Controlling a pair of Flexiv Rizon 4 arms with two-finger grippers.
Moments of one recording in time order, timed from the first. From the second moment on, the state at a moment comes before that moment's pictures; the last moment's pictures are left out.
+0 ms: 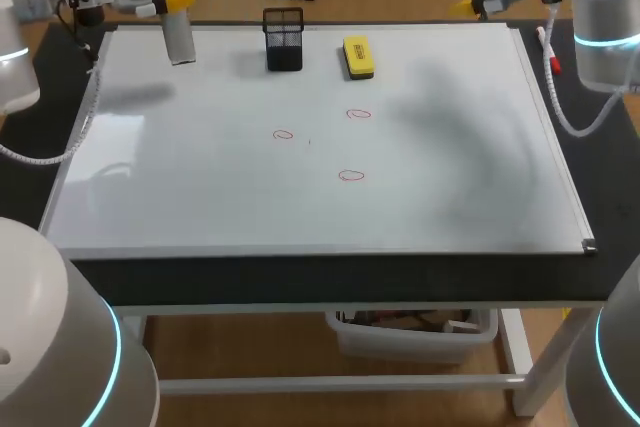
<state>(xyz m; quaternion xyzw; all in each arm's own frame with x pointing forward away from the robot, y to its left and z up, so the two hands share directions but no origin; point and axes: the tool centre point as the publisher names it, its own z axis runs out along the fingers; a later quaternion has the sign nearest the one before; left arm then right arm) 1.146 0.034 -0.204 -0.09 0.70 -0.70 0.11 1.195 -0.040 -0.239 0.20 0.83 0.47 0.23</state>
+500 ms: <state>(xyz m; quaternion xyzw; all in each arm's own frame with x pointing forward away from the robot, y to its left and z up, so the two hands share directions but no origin) 1.146 0.034 -0.204 -0.09 0.70 -0.70 0.11 1.228 -0.028 -0.252 0.13 0.88 0.42 0.20</state>
